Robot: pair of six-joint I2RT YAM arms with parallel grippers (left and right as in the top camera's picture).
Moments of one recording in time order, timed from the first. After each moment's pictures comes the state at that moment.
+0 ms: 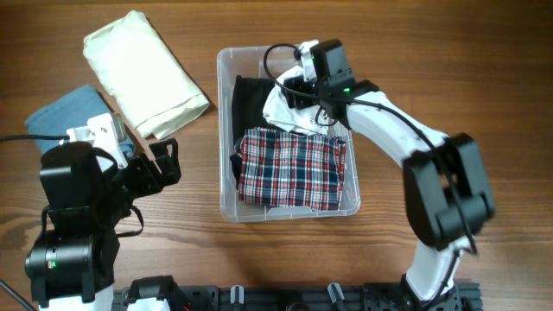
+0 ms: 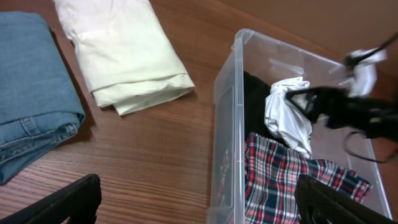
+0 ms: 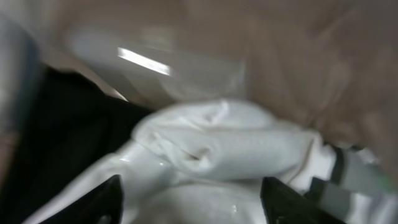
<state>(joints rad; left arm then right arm) 0.10 0.80 1.01 -0.92 0.21 -0.28 0.41 1.97 1.35 -0.20 -0.14 0.12</state>
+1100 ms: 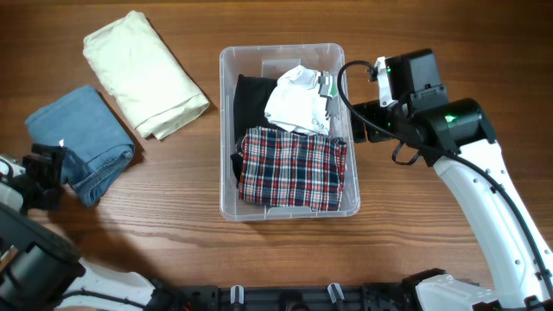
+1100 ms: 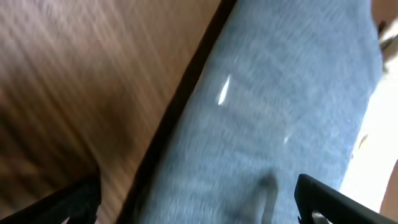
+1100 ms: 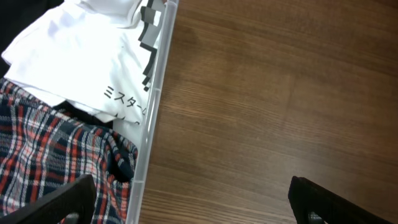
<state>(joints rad) 0.93 1.84 1.02 -0.36 0.49 -0.42 0.30 1.40 1.34 -1.00 0.11 0.04</state>
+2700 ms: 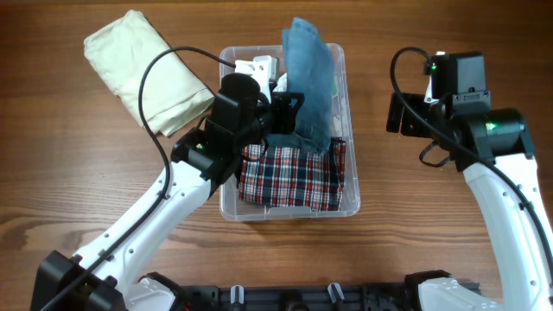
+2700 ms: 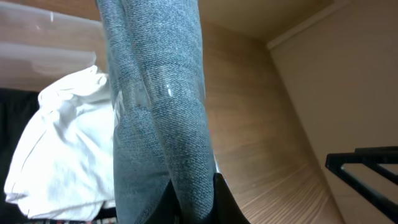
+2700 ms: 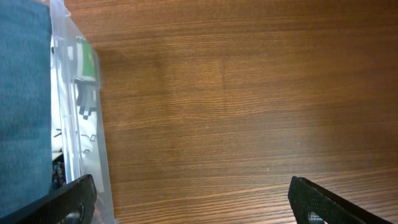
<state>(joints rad) -0.55 1.44 1.02 -0.05 0.25 -0.64 0.13 1.32 1.33 -1.03 0.19 0.19</state>
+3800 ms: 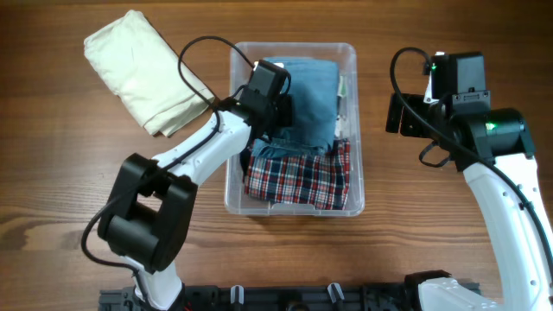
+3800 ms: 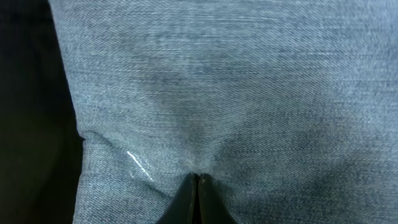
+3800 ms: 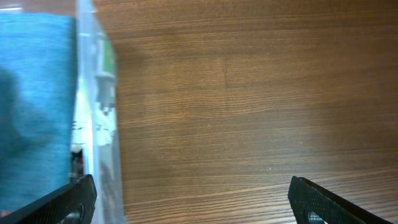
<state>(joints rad) -0.53 1.93 1.26 -0.30 0.08 -0.48 0.13 1.32 1.33 -1.04 0.18 0.19</state>
